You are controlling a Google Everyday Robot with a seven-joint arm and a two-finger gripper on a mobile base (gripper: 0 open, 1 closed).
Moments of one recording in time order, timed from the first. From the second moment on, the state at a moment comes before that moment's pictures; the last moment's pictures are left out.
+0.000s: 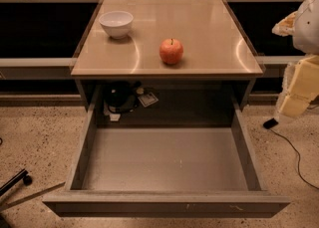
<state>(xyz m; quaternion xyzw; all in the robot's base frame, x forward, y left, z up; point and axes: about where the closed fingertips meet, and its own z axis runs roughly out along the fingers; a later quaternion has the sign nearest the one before) 0.438 -0.217 0.976 -0.60 0.78 -0.03 0.16</state>
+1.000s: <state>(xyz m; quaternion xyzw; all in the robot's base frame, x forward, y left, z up) 0.527 -0.220 0.992 -0.63 0.75 -0.05 0.22</state>
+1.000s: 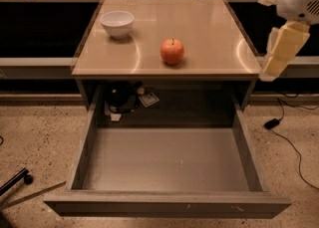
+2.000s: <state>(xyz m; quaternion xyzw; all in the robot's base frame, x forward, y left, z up) 0.635 -0.166 0.966 -0.67 0.70 0.04 0.26</state>
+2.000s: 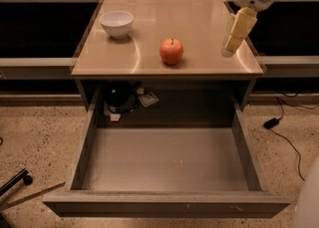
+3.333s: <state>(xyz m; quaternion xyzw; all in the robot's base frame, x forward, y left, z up) 0.717 -0.115 0.906 -0.69 0.66 0.09 0.26</state>
